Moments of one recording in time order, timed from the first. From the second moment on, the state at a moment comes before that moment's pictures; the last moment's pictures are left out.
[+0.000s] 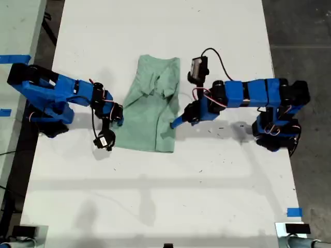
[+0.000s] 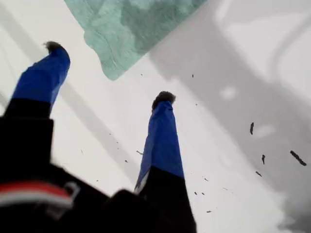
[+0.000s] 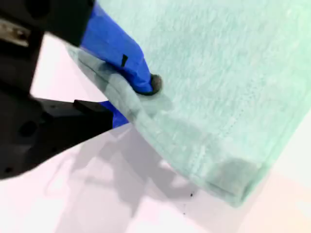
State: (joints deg) arm 0 5.4 93.2 127.2 46.7 0.2; arm 1 4.7 93.8 91.1 77.6 -20.7
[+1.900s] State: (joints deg) arm 0 5.1 63.8 70.0 84.1 5.6; arm 1 4.3 93.8 93.9 74.9 -19.9
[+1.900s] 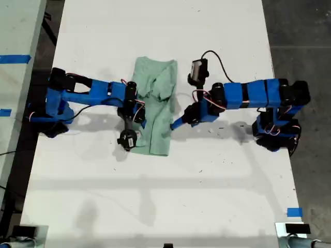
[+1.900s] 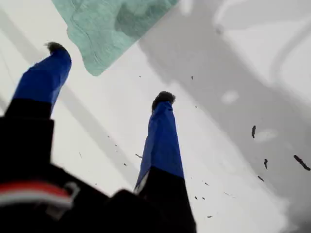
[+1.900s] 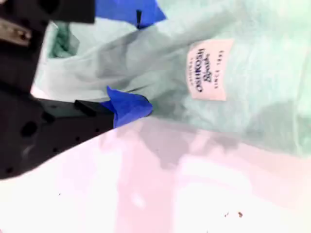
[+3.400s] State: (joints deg) arm 0 9.1 113.3 106.9 81.8 0.5; arm 1 3.2 106.2 101.2 77.3 -15.6
